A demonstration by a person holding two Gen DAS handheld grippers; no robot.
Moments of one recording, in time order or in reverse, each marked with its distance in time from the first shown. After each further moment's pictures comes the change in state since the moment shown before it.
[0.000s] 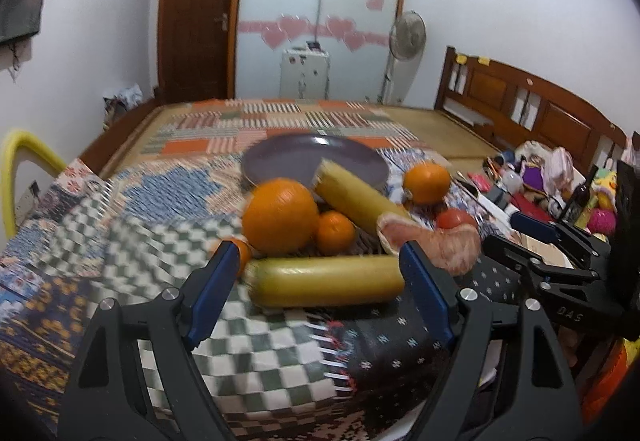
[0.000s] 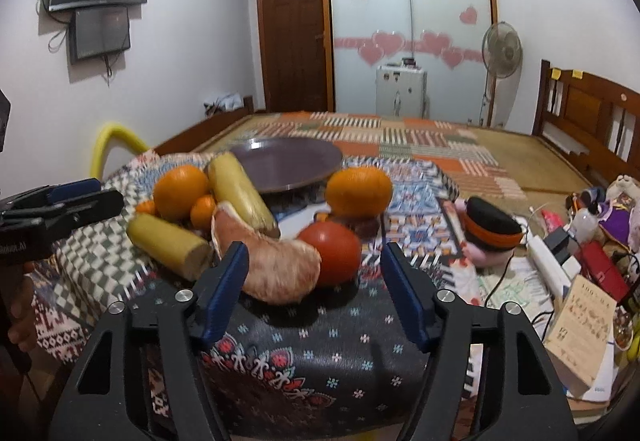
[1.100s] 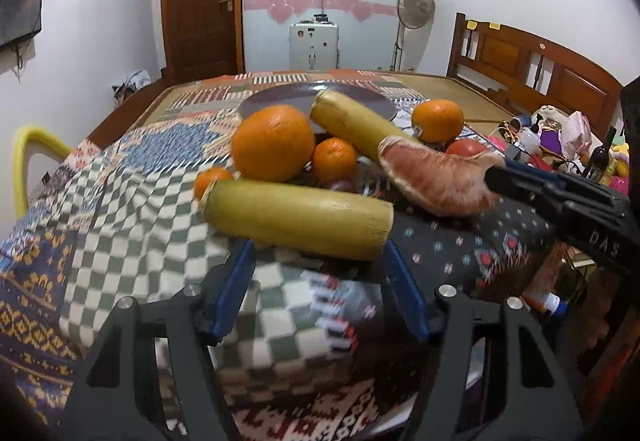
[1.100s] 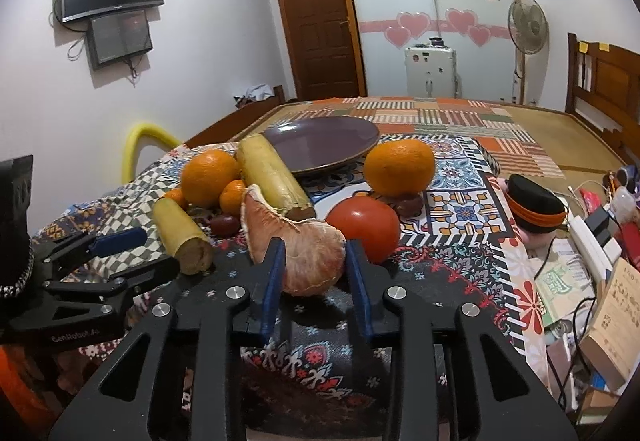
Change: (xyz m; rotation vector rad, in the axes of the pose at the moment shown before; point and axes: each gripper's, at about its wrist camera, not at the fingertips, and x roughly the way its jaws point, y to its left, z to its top) left arm 0.013 -0.007 -0.042 0.032 0.085 0.082; right arm 0.006 0.004 0.000 0.028 0.015 0.126
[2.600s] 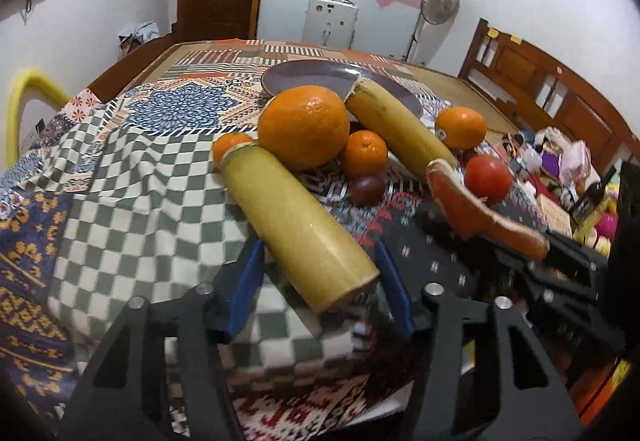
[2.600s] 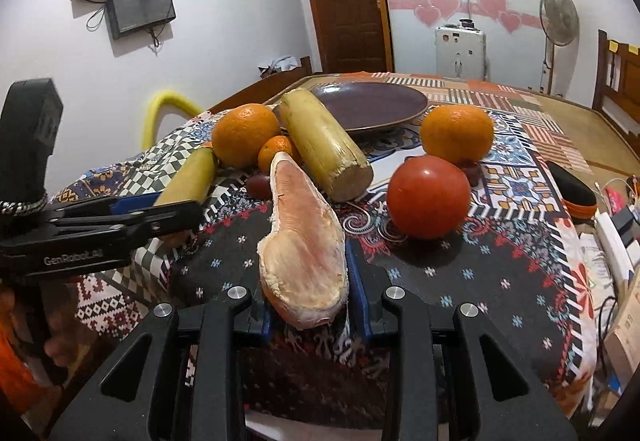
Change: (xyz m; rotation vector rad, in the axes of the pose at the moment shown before) left arm 0.009 0.025 0.010 -0.132 0.099 -0.044; right arm 0.024 0.018 -0.015 -0.036 0.100 0.080
